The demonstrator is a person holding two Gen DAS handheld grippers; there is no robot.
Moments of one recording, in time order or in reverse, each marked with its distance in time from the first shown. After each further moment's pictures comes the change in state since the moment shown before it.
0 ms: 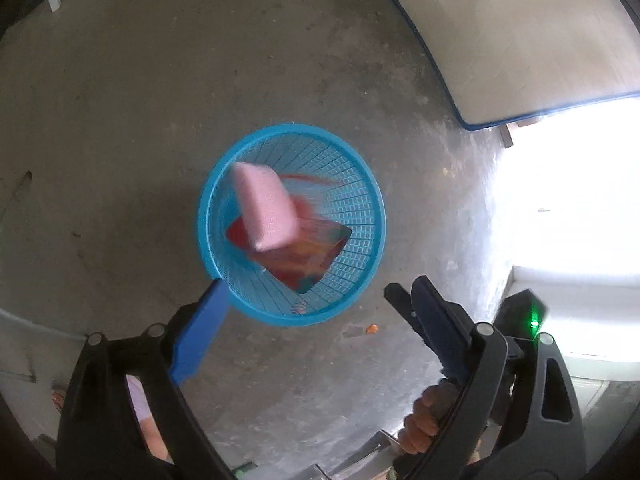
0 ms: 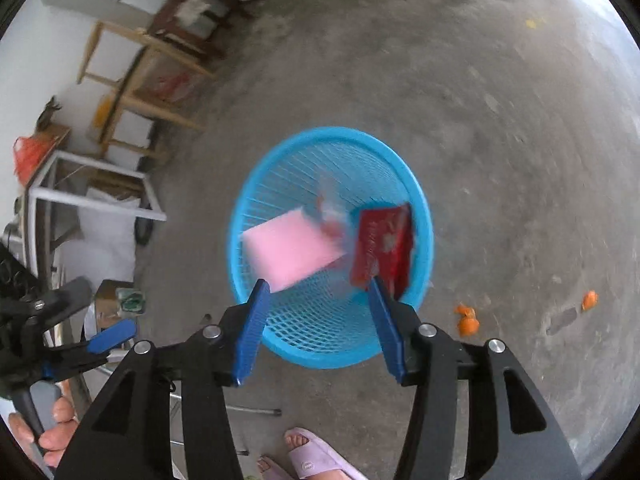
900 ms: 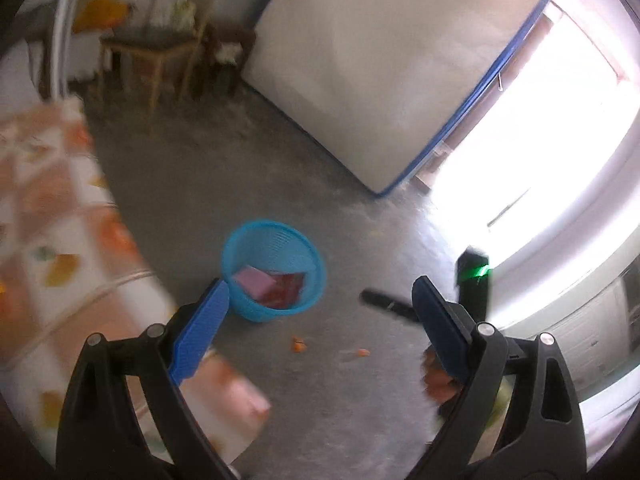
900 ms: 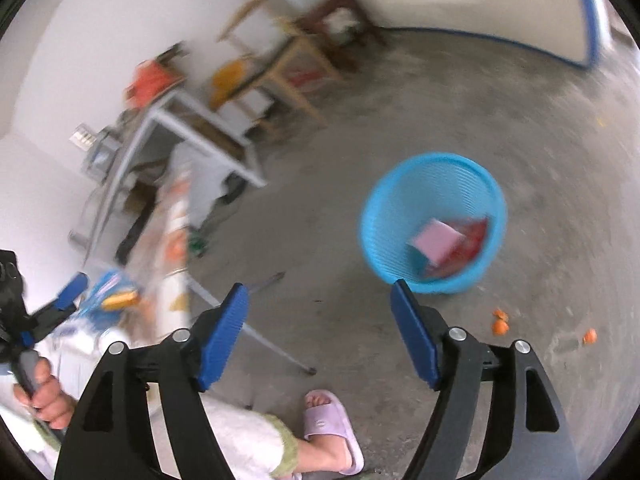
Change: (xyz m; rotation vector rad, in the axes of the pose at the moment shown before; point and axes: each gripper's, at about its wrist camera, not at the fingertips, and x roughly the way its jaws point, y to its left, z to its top) left arm -0.270 0.002 -0.225 0.371 -0.539 -0.082; right arm -0.165 0.104 -0.118 -0.435 -0.087 0.266
